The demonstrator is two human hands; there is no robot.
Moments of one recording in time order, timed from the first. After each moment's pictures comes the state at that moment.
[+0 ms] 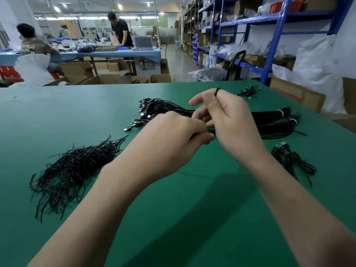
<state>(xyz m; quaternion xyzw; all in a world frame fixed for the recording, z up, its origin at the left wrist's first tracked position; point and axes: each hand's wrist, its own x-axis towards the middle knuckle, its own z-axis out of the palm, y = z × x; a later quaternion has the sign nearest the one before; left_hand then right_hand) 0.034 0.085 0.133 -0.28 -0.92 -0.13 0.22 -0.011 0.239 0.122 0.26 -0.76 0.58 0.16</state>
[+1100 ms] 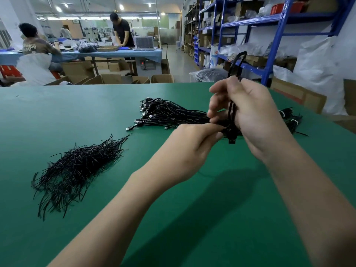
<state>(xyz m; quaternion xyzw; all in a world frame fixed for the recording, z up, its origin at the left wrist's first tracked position) 0.018 0.104 0.100 -0.28 -0.88 -0.32 0.19 -0.008 0.253 0.141 0.24 -0.66 0.71 0.07</state>
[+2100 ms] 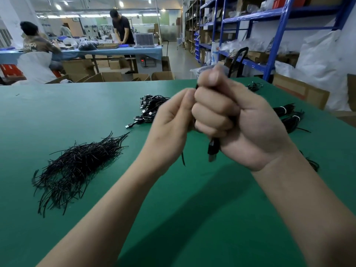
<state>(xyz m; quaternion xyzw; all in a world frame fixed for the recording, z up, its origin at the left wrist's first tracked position) 0.016 0.102 0.105 -0.24 -0.69 -0.65 0.20 0.018 0.237 0.147 0.41 -0.34 0.80 -0.27</state>
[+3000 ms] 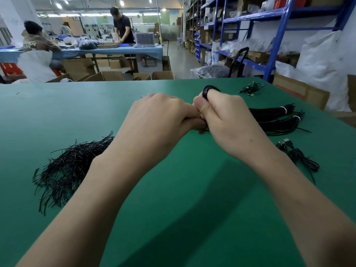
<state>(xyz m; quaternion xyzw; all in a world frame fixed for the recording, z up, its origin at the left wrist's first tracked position) 0.042 0.079 0.151 -0.19 -0.95 -0.08 0.26 -0.002 0.236 0.129 0.28 -0.87 0.36 0.21</state>
